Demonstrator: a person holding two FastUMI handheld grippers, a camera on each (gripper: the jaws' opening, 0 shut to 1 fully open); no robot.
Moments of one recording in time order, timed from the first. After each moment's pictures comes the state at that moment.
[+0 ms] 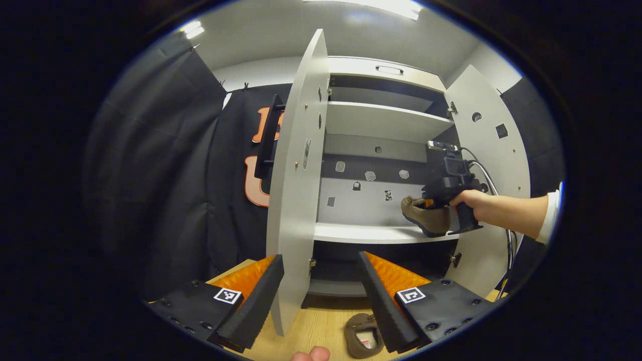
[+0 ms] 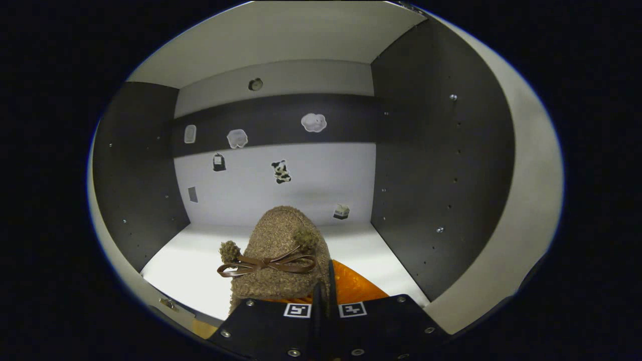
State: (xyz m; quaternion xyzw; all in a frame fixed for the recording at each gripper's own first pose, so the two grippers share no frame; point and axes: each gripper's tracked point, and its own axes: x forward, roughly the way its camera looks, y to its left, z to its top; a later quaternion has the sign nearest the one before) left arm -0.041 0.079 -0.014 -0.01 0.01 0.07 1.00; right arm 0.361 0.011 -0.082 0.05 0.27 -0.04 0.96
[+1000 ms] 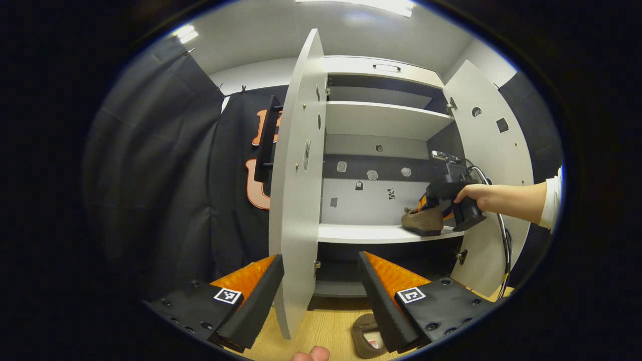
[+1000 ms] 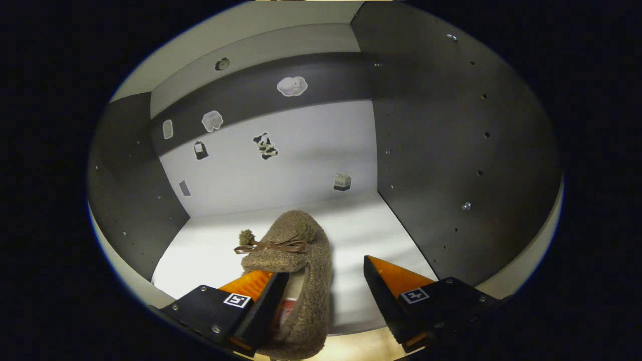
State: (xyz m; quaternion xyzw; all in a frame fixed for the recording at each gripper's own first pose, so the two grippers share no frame) left arm -0.037 0.082 -0.013 0.01 0.01 0.07 1.00; right arm 0.356 0.005 -0.099 0.11 0.33 -0.01 0.94
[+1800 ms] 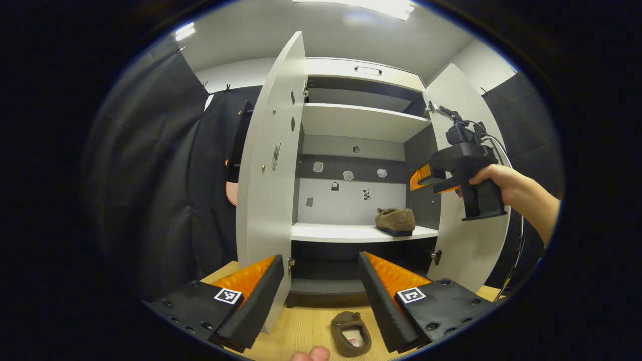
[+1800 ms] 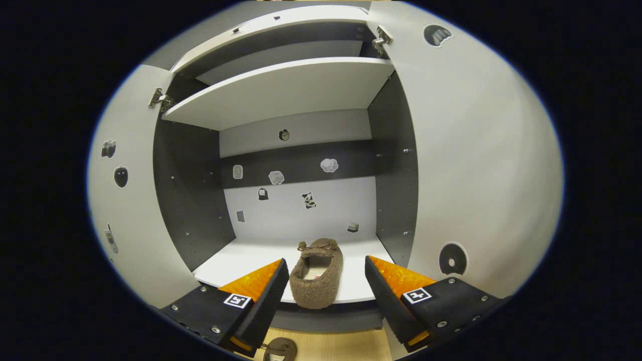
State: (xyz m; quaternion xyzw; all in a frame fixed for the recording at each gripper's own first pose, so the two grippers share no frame) left arm -0.049 0.036 -0.015 -0.01 0.02 0.01 1.00; right arm 0.225 0.013 0.029 0.07 0.16 0.03 0.98
